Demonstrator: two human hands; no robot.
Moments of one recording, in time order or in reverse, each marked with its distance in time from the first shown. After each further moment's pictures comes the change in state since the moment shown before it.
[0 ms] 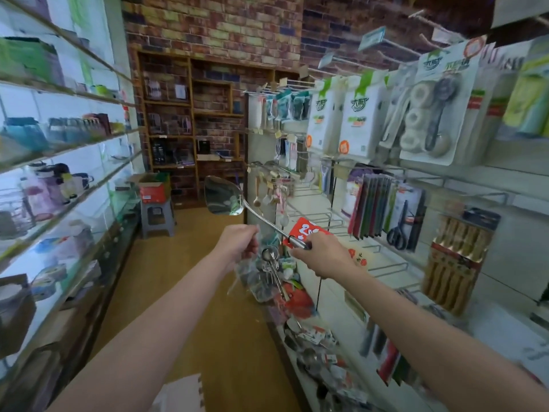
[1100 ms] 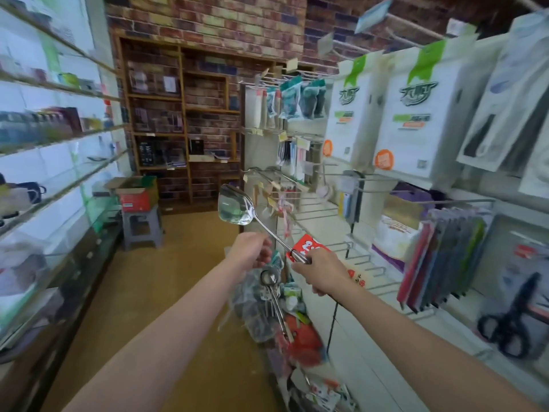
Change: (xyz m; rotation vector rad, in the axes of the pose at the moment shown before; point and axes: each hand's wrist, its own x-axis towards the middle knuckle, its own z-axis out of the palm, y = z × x) left_hand 0.351 -0.002 0.034 0.002 -0.032 -0.062; right_hand 0.356 0.035 0.062 0.078 -0.037 0.055
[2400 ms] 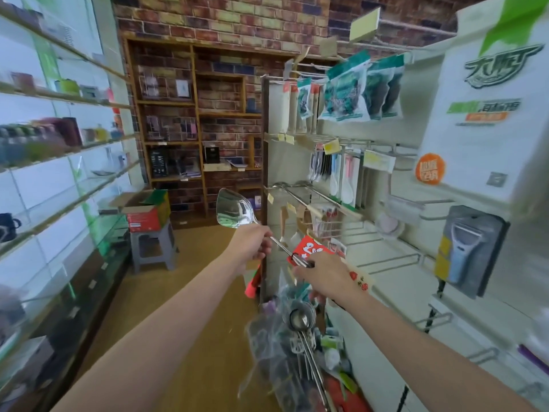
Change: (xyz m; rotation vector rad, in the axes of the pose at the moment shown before) left_hand 0.345 0.039 -0.088 0.029 0.059 0.049; right_hand 0.335 -0.070 0.070 0.095 -0.048 -0.070
